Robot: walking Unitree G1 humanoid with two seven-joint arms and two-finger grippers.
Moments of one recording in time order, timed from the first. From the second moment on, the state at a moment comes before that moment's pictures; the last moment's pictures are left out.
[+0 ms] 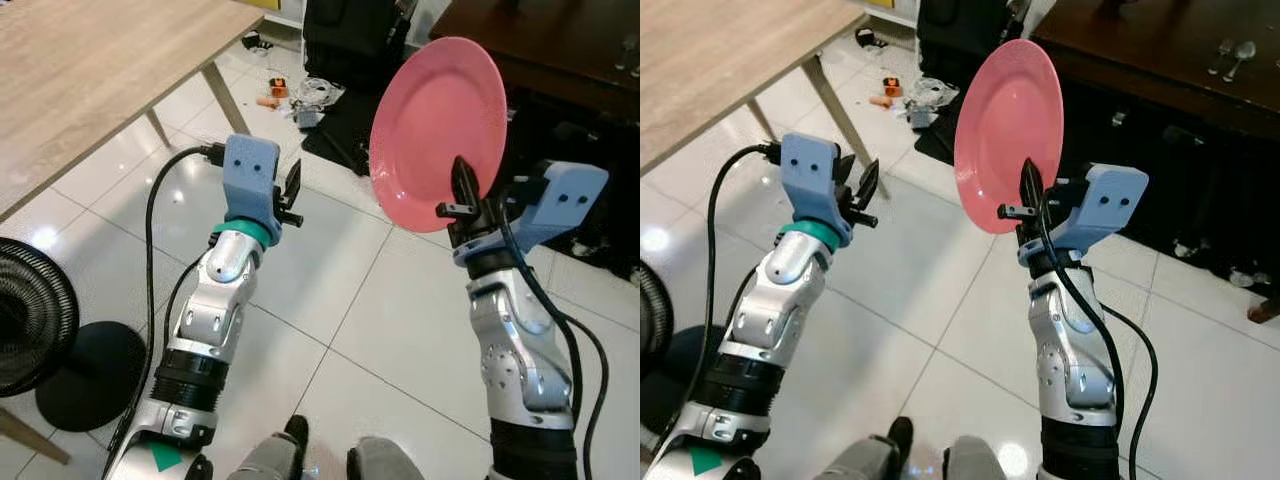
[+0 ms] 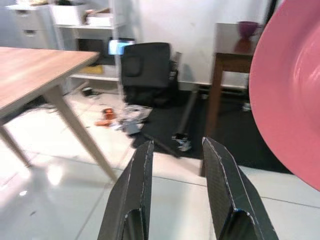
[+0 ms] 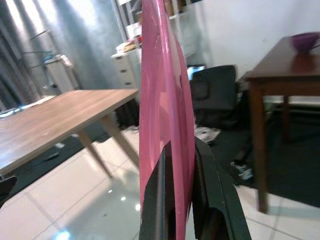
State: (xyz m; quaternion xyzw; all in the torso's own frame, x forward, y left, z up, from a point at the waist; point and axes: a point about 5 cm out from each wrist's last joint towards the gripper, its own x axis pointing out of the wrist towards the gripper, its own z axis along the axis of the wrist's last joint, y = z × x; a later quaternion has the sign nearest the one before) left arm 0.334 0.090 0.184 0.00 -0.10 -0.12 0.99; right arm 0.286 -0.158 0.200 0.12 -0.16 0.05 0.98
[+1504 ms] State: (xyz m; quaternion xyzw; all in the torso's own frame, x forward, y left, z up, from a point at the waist) left arm 0.339 0.096 0.191 0.02 -0.11 -0.11 0.99; right arm 0.287 -0.158 0.201 0.12 -0.17 0.05 0.98
